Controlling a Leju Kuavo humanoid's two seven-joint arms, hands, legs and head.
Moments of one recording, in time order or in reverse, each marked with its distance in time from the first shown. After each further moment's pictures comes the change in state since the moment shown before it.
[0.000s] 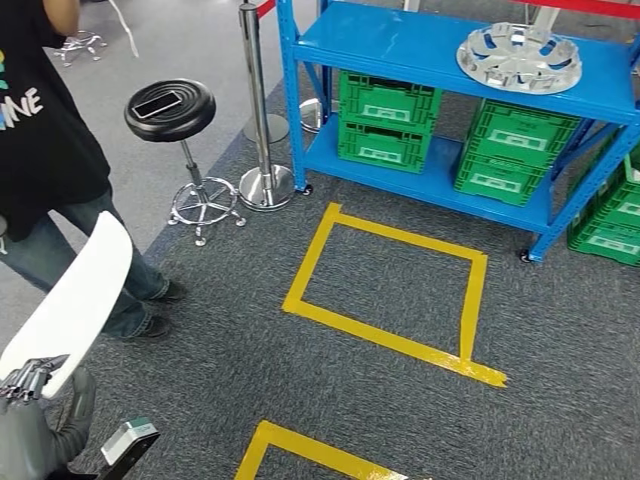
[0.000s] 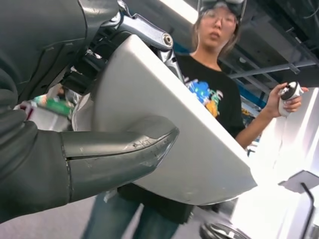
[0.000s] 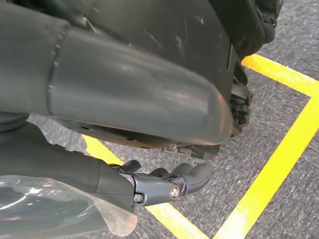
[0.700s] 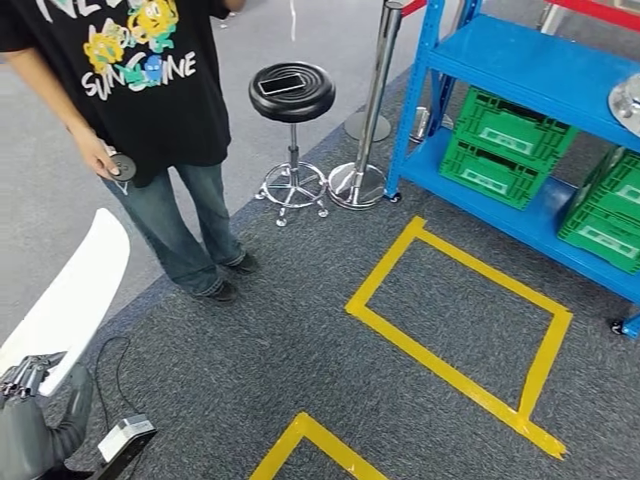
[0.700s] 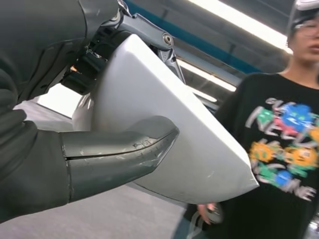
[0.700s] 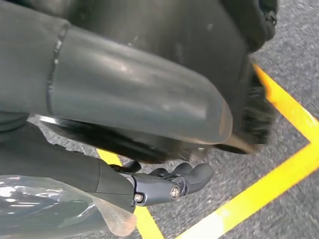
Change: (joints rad) left arm -0.006 0.007 0.001 0.000 -0.004 0.000 0.001; right arm 0.001 -0.004 0.000 0.000 0.008 0.012 -0.001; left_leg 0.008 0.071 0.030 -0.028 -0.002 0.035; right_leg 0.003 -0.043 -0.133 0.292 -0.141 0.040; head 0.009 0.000
